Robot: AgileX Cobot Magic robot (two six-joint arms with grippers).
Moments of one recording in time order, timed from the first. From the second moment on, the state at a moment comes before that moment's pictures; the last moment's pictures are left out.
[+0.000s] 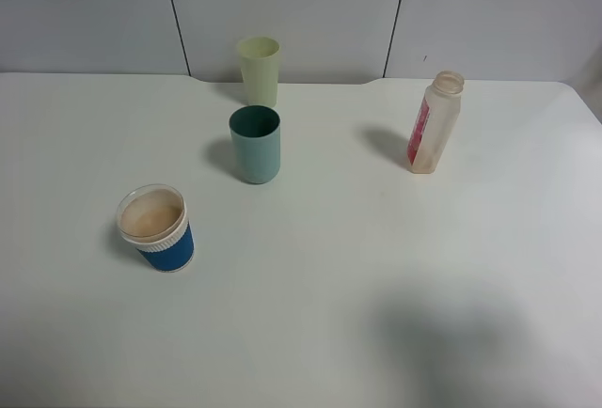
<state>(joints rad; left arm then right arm) -0.01 -0.01 -0.53 0.12 1.02 -0.22 -0.05 0.00 -0.50 0.04 1.07 -0.02</state>
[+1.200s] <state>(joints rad) -0.01 0.40 -0.53 -0.36 0.78 0.37 -0.05 0.00 -0.50 0.04 1.07 -0.02</state>
